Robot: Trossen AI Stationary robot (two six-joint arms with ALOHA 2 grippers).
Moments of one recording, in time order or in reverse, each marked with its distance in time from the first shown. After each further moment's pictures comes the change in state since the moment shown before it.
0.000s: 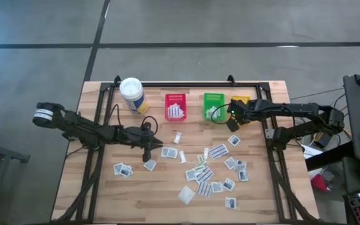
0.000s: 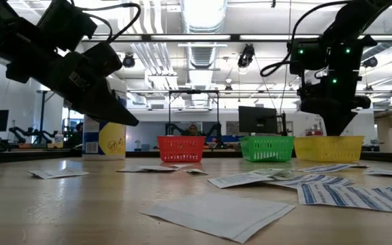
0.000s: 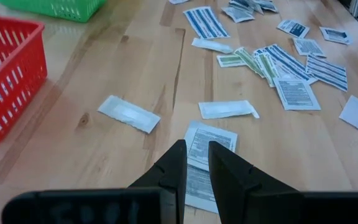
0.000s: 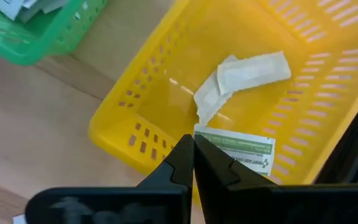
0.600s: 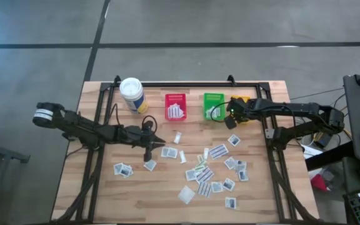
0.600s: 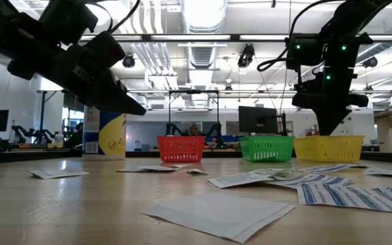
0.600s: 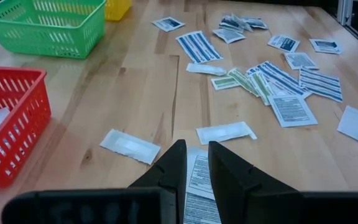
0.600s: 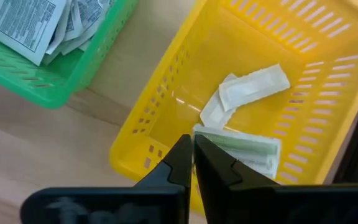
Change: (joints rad) left arm 0.000 0.000 0.024 0.037 -0.002 0.089; right arm -0.002 -0.001 0.028 0.025 0.005 0.091
